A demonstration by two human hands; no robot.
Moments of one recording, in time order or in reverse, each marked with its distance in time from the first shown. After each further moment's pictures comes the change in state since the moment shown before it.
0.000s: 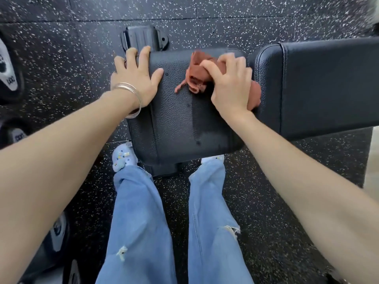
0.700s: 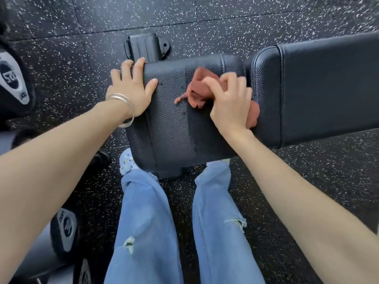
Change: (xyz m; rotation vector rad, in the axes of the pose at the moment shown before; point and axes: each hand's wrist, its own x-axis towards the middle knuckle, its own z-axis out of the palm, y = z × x) left_hand 0.002 0.001 -0.005 0.018 -0.045 -0.030; right_hand -0.021 0.008 -0.001 0.145 -0.007 0.102
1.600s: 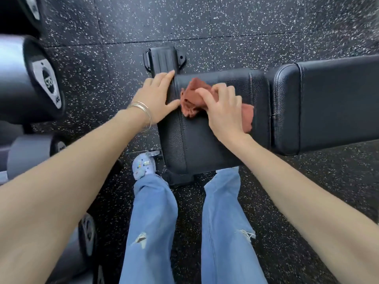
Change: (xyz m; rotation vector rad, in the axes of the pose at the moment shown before) left_hand -0.003 -0.040 -0.021 -0.034 -0.024 0.331; right_hand 0.008 -0.075 0.011 -0.054 -0.172 -0.133
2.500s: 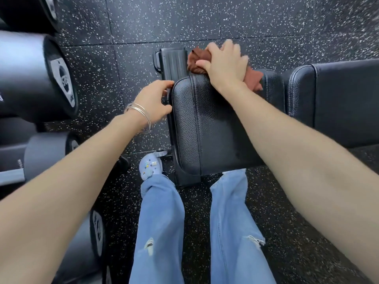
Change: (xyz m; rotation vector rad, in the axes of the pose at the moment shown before) left_hand -0.022 -0.030 -0.012 -0.347 0.028 -0.077; right_hand 0.114 -0.025 -0.003 -0.054 -0.065 0.242
